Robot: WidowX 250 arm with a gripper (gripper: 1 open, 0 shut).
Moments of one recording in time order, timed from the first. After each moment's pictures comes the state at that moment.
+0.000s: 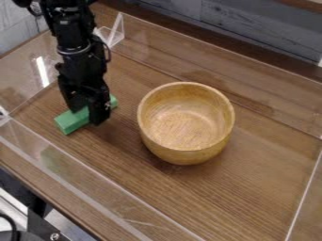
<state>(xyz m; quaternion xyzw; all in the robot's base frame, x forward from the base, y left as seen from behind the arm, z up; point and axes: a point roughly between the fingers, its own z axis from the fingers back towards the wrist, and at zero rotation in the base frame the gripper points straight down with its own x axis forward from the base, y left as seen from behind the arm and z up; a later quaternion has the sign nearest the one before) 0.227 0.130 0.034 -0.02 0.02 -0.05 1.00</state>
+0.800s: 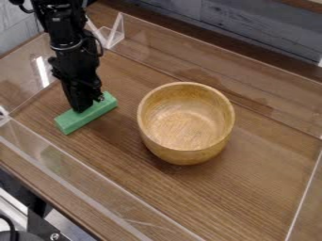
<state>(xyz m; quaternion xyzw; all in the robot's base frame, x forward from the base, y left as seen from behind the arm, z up) 0.234 0.135 0.028 -0.02 0.00 -0.05 1.00</state>
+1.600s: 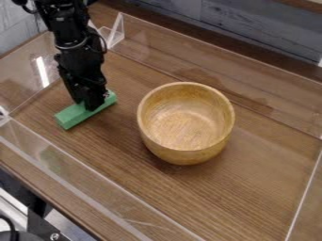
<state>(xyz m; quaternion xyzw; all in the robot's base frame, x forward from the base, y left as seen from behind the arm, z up) 0.241 0.134 0.011 -0.03 -0.02 -0.06 1.00</state>
